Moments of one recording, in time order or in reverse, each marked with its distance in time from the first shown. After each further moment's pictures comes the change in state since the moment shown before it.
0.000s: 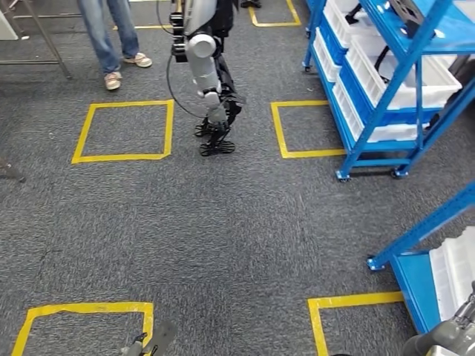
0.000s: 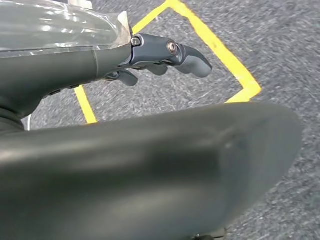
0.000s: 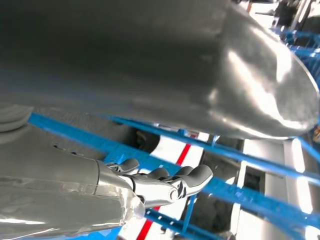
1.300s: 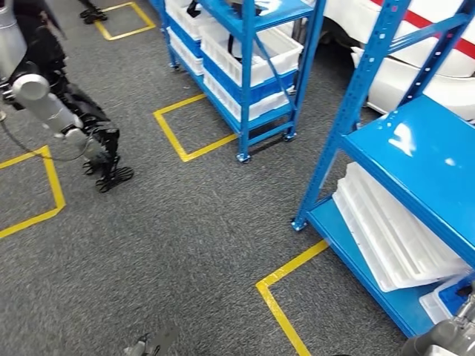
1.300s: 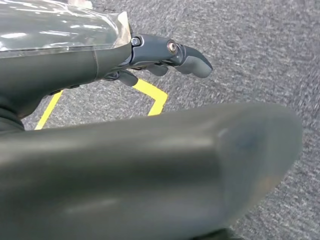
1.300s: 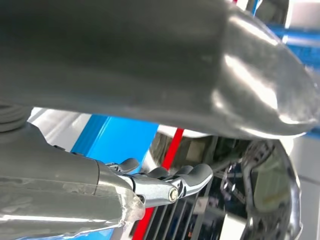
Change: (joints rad) left arm 0.000 -0.007 0.003 0.000 -0.002 -0.006 0.001; right arm 0.007 0.003 -0.001 -0.003 0.016 0.001 0.001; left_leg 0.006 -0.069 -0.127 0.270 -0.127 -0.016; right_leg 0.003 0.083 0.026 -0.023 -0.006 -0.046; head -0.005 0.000
